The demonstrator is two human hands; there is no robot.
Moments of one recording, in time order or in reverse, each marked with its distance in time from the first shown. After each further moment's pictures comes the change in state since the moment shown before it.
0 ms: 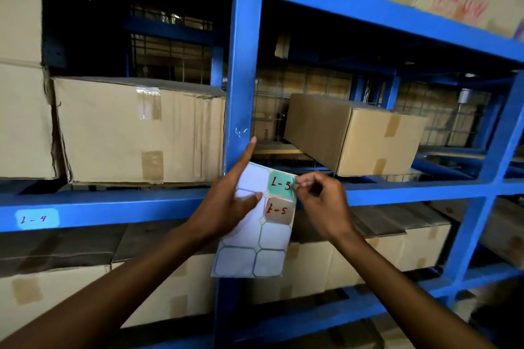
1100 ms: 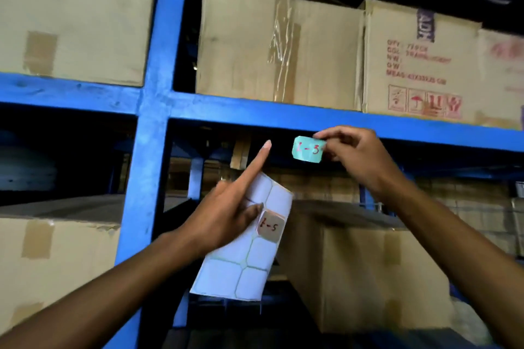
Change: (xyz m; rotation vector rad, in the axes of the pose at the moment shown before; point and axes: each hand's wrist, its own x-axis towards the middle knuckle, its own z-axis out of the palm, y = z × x) left_hand 0.258 0.087 0.073 0.633 0.180 0.391; right_hand 0.284 -0.031 -0.210 0.177 0.006 -0.384
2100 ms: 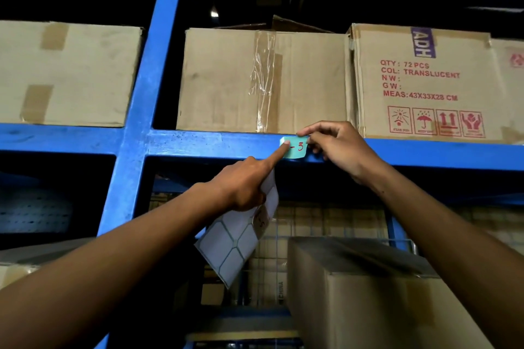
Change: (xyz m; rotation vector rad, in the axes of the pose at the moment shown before) left_hand 0.129 0.015 0.008 0.644 -0.274 -0.115; right_hand 0.091 0.032 -0.014 0.101 -0.087 -0.124
